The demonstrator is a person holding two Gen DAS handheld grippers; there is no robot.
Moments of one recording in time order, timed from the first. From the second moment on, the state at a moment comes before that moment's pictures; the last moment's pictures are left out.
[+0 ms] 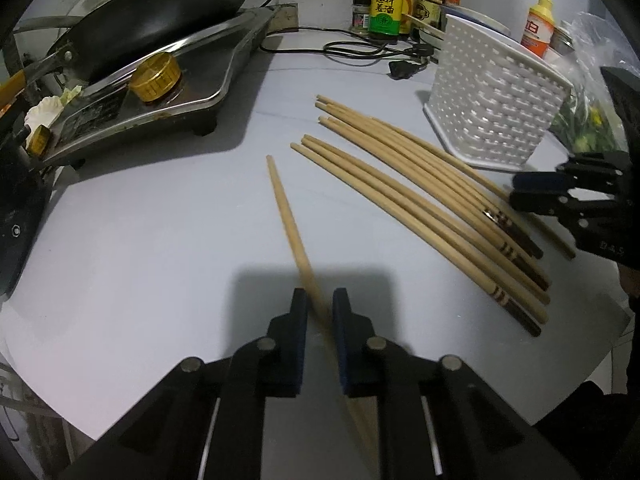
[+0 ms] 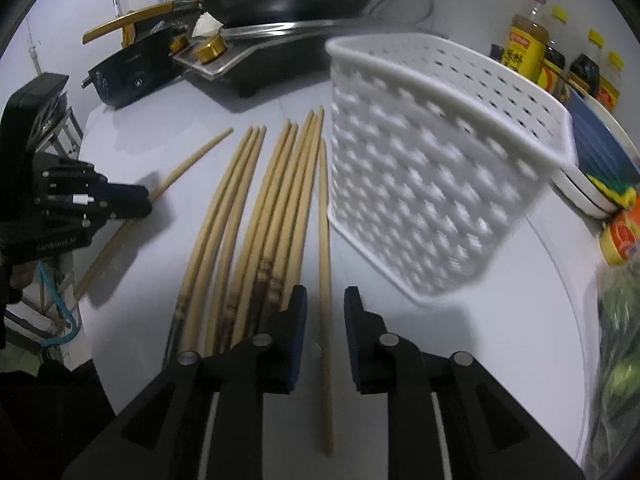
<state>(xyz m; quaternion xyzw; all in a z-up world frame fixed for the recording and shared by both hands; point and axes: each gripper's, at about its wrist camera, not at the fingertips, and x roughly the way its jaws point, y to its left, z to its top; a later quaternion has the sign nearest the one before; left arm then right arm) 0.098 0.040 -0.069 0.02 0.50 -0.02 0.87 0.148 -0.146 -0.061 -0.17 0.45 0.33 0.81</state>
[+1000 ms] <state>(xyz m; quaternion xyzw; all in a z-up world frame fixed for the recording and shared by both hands) 0.092 0.060 -0.025 -0.04 0.41 -0.03 0.91 0.134 -0.145 0.023 -0.10 0.35 0.38 0.85</state>
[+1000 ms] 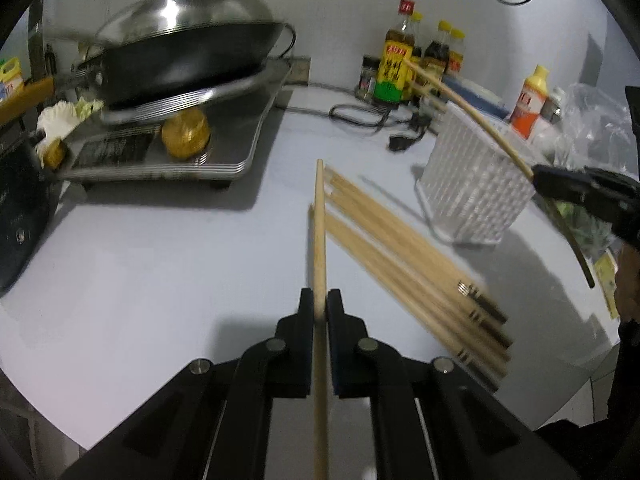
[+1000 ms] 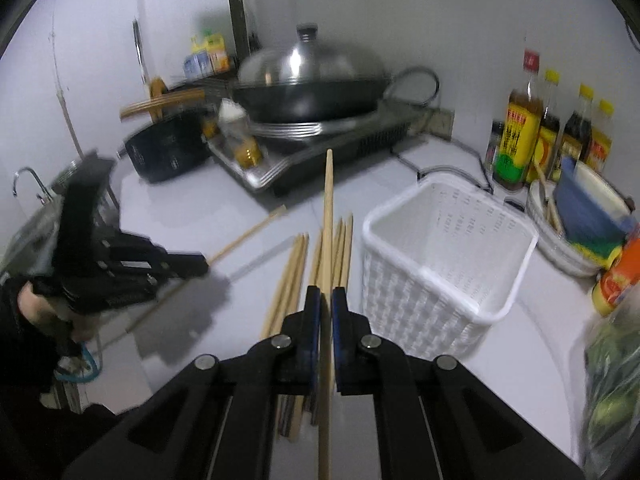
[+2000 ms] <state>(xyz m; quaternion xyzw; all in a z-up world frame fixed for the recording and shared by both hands) 0.126 0.076 0.024 -0.07 0.33 -0.07 0.94 0.264 -0.132 0.063 -0.09 0.32 0.31 0.89</state>
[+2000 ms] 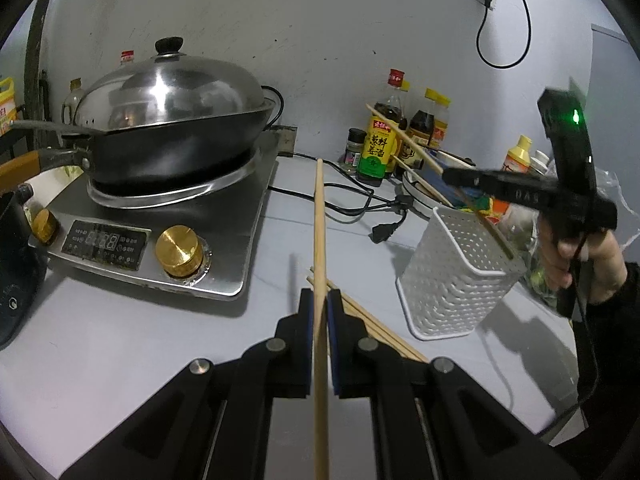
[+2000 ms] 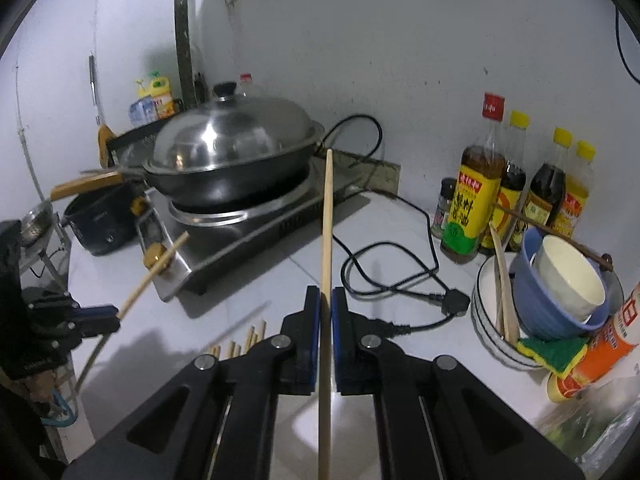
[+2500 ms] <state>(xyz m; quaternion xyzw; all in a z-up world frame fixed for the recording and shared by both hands) 0.129 0.064 0.020 -0.06 0.33 -0.08 0.94 0.254 -0.132 0.024 -0.11 0.35 0.29 0.88</state>
